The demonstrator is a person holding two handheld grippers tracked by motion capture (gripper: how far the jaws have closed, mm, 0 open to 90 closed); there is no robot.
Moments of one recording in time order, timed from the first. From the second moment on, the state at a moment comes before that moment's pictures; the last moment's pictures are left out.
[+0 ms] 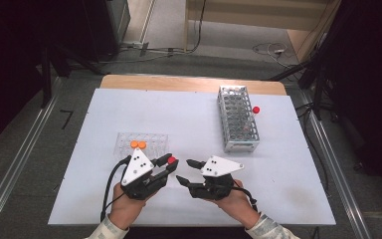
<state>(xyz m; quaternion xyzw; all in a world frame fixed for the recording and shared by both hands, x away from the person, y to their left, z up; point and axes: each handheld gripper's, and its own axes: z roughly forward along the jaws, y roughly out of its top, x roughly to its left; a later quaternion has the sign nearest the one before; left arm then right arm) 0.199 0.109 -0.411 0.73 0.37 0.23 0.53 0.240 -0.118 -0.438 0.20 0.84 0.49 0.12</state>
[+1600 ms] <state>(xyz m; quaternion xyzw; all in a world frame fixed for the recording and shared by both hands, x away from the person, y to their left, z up) 0.190 0.196 -0.390 0.66 0.45 0.27 0.53 0.268 -0.202 -0.440 0.32 0.80 0.47 0.17</state>
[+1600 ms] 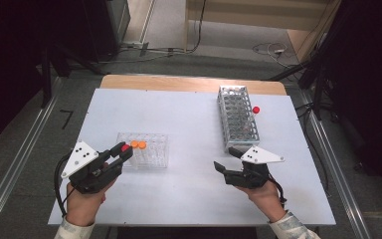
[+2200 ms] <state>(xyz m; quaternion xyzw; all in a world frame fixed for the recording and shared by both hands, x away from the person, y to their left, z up) 0.207 0.208 -0.382 0.64 0.48 0.30 0.52 0.269 -0.200 -0.441 0.32 0.81 0.47 0.17</state>
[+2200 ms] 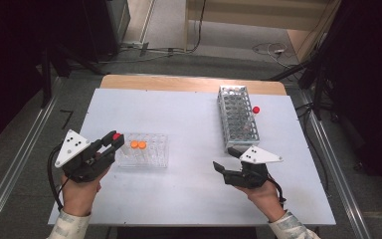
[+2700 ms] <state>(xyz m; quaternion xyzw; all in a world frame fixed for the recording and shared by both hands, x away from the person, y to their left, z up) 0.224 0.209 -0.395 0.63 0.50 0.32 0.51 0.269 -0.200 -0.441 0.32 0.81 0.47 0.17</state>
